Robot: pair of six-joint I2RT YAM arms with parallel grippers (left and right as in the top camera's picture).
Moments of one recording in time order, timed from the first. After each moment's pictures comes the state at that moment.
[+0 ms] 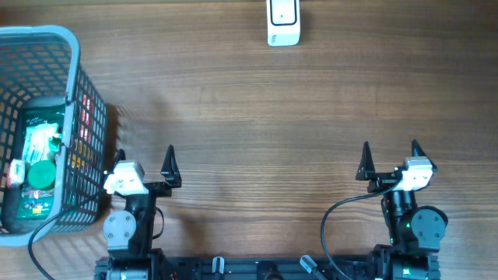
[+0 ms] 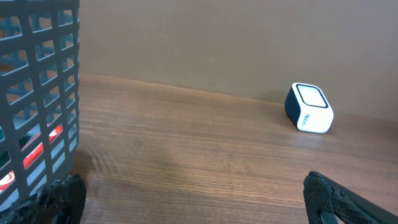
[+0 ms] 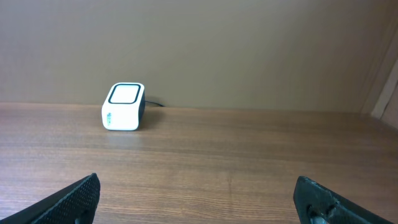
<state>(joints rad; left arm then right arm) 0.04 0.01 0.01 -0.07 0.03 -0.17 -0.12 0.01 0.01 0.01 -0.14 -0.03</state>
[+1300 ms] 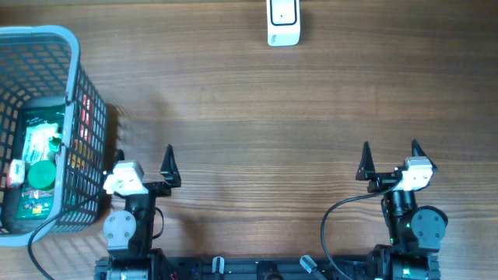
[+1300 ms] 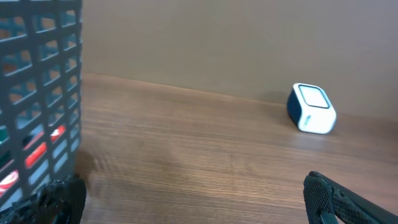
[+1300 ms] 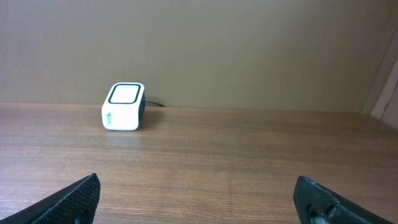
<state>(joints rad) 0.04 0.01 0.01 -0.07 0.03 -0.17 -0.12 0.01 0.01 0.01 -0.14 -0.03</state>
